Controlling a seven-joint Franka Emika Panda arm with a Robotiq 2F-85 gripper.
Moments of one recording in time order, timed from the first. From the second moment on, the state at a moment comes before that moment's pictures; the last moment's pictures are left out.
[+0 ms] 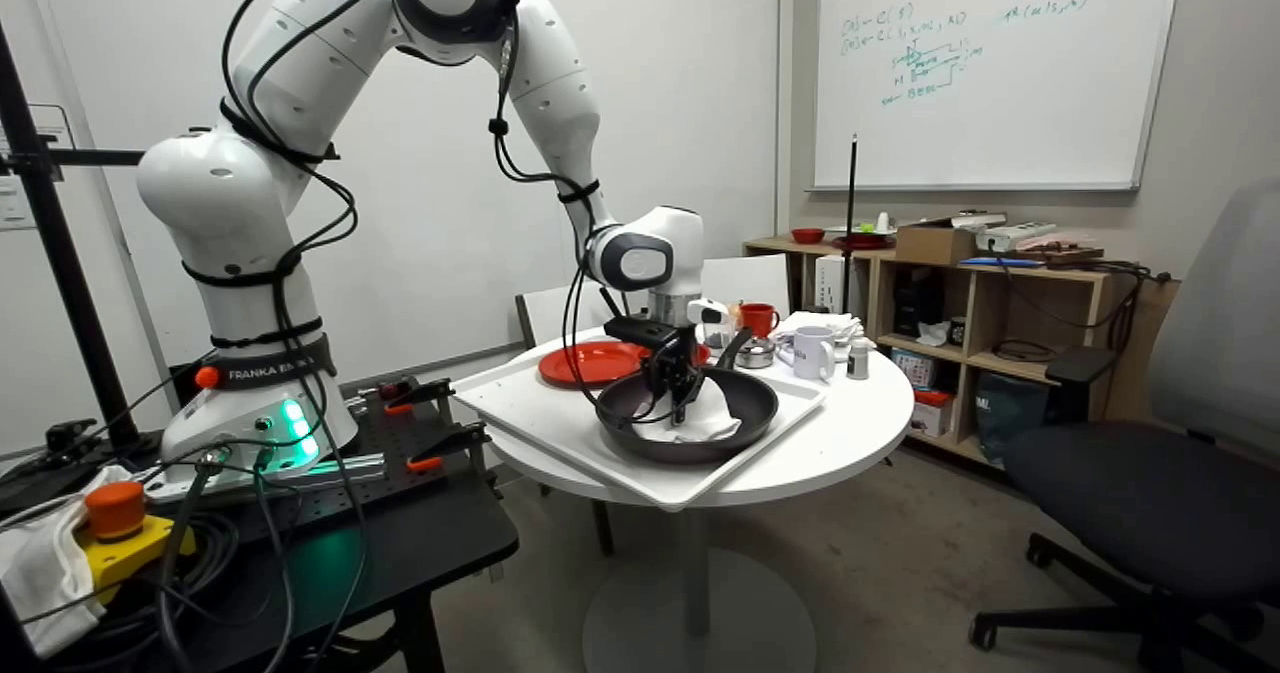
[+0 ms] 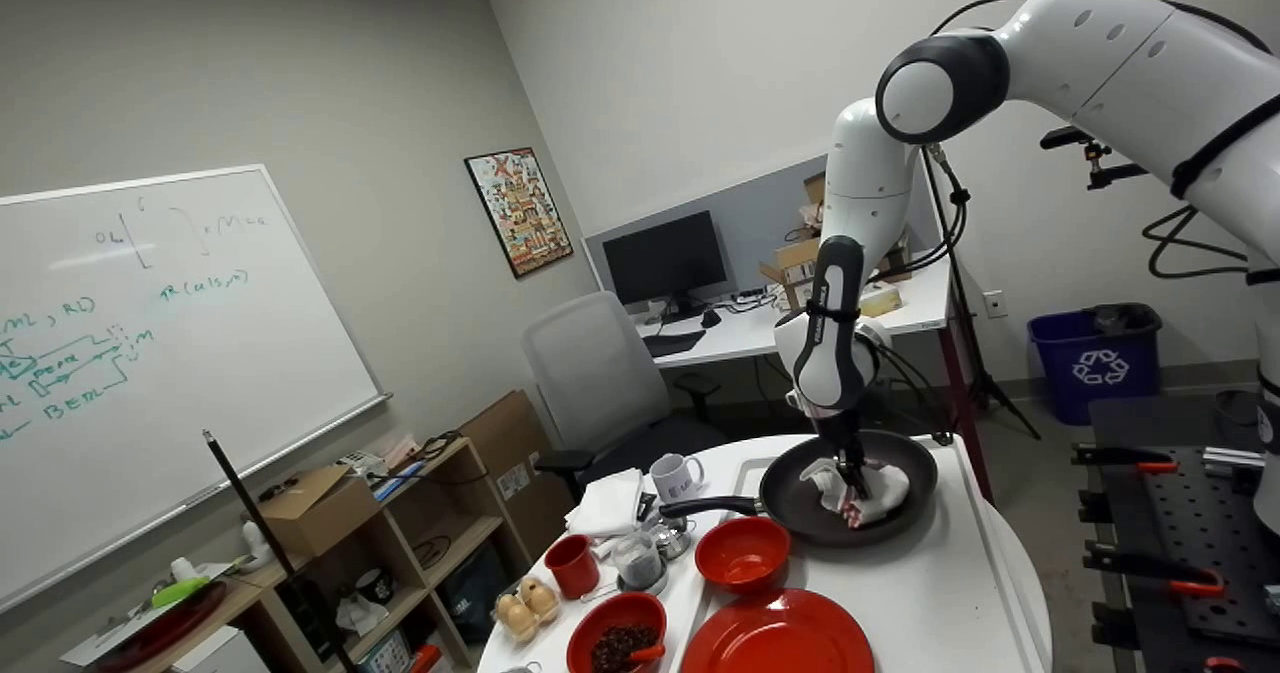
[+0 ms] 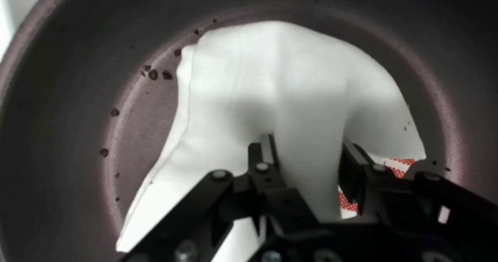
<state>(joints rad) -0.20 0.67 -0.03 -2.11 -0.03 2.70 -0.36</state>
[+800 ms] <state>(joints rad) -0.19 0.67 -0.03 -2.10 -0.04 2.70 -0.36</state>
